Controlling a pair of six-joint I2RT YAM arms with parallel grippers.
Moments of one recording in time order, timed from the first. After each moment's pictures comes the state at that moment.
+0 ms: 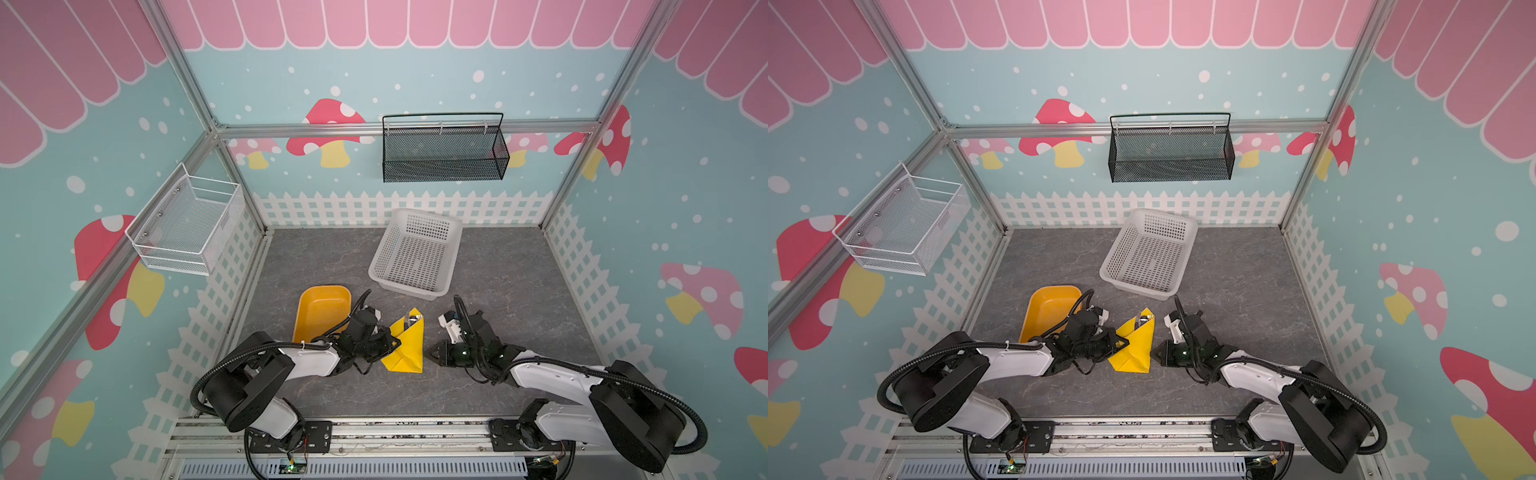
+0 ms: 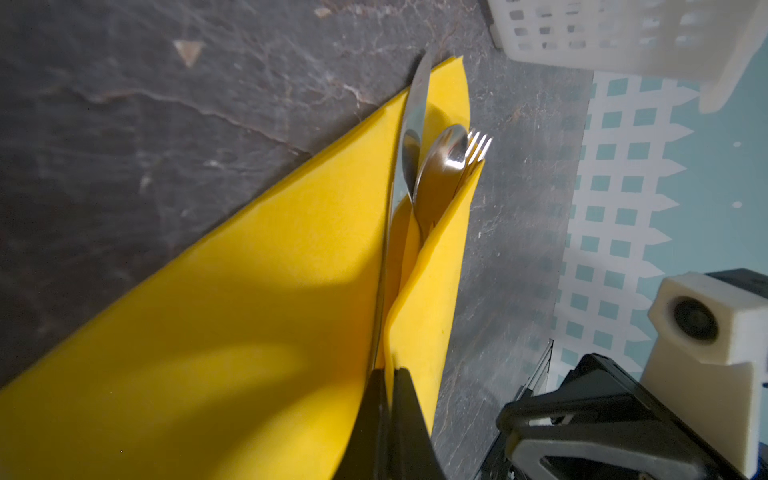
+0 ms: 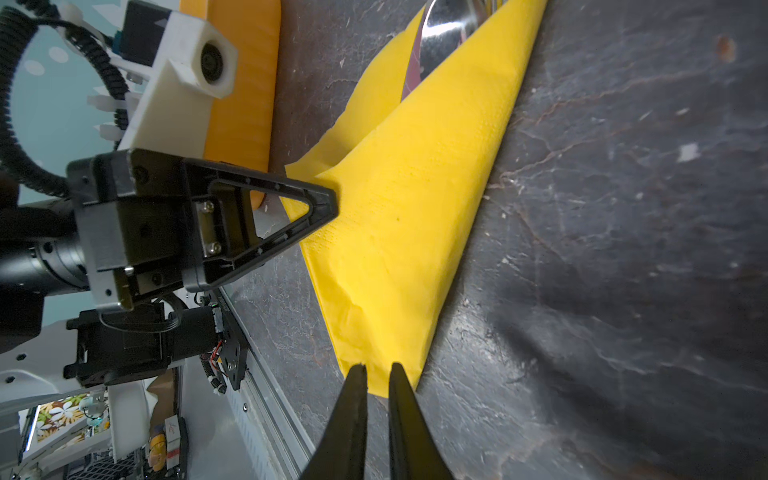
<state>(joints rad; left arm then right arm) -0.69 1.52 0.48 0.33 0.32 -1.11 0.68 1.26 0.38 0.14 -0.45 0.79</state>
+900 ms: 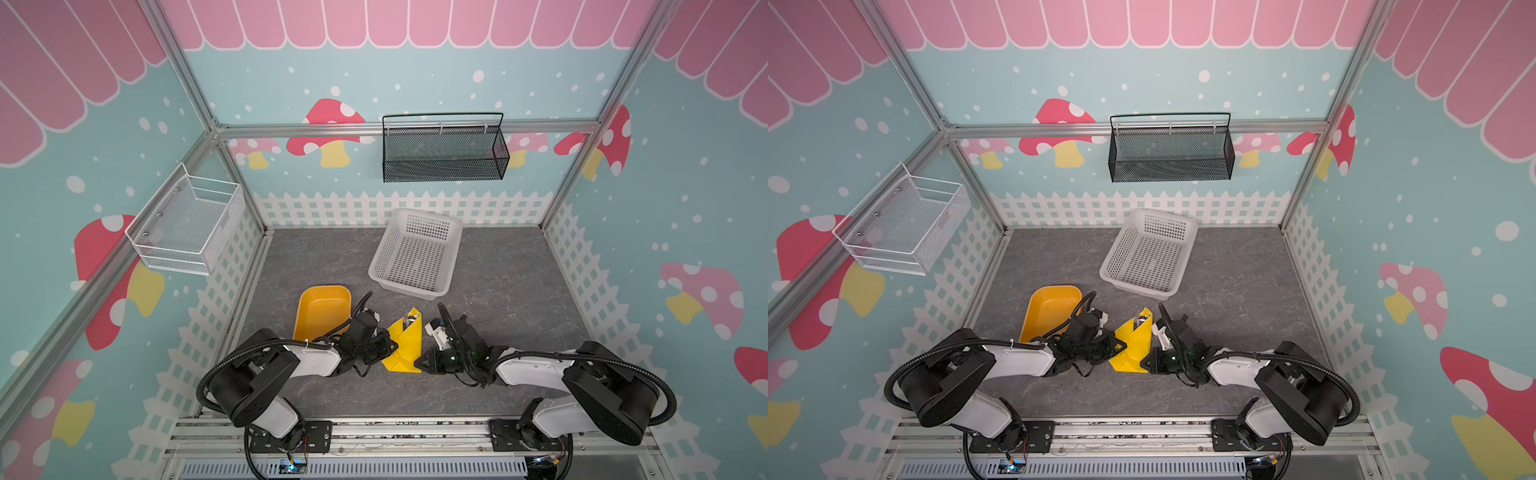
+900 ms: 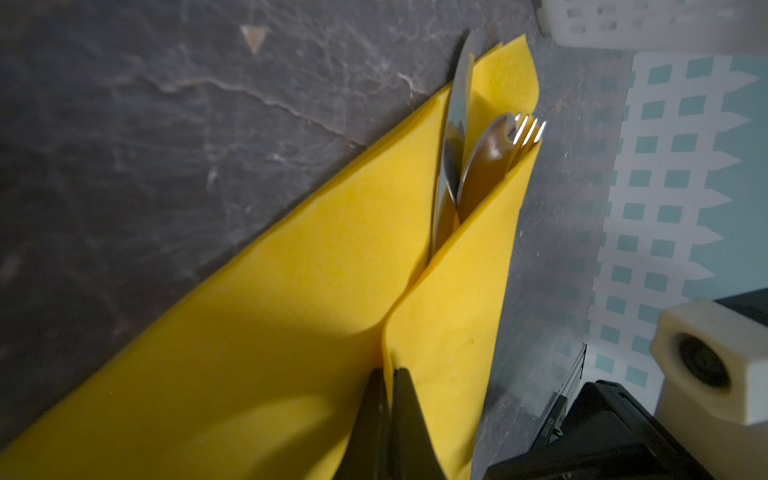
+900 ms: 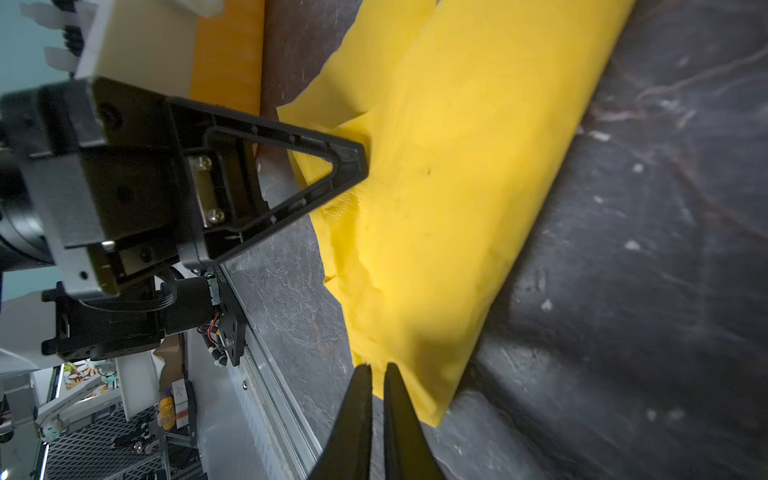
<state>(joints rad) -0.69 1.55 0.46 0.32 0.30 -1.07 0.79 1.41 0.41 0.25 -0.47 0.84</state>
